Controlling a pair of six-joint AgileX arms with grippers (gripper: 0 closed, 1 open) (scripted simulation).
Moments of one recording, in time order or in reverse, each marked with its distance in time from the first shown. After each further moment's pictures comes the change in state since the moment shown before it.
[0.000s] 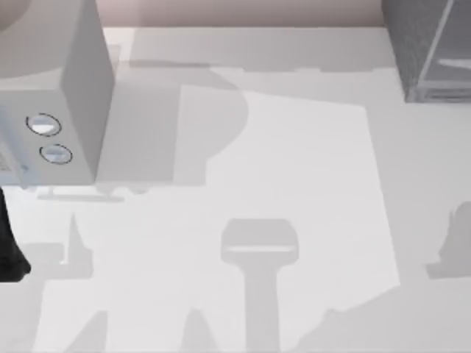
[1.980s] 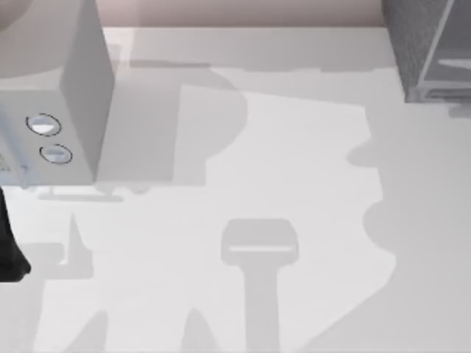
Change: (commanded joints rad) left arm 0.000 0.000 0.000 0.000 0.000 0.000; right arm -0.291 1.932 0.918 0.997 -0.223 0.018
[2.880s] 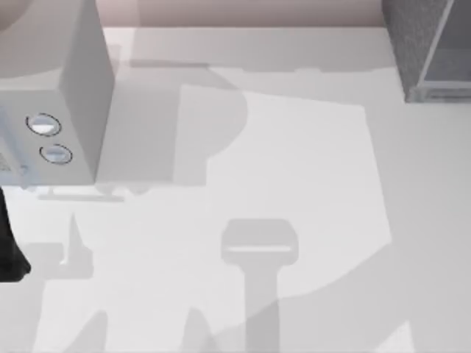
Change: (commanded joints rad) left arm 0.000 0.000 0.000 0.000 0.000 0.000; right arm 0.015 0.236 0.285 -0.044 0.004 0.002
